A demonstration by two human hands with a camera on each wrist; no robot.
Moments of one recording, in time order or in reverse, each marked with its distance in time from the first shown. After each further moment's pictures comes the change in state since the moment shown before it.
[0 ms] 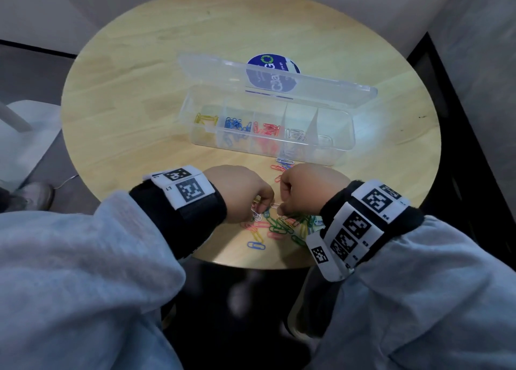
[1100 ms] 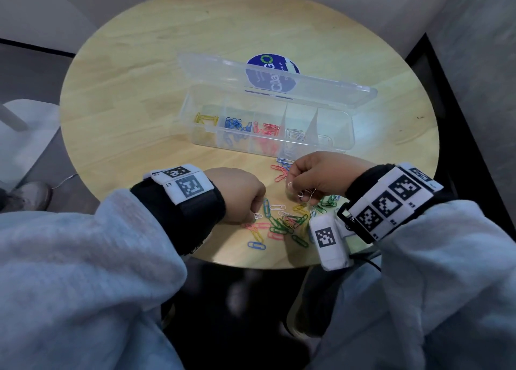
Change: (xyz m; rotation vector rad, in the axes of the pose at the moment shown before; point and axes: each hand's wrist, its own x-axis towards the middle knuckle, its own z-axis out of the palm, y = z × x) left_hand 0.004 0.000 0.005 -0.006 -0.005 -0.082; right_hand 0.001 0.028 -0.015 0.786 -0.197 0.043
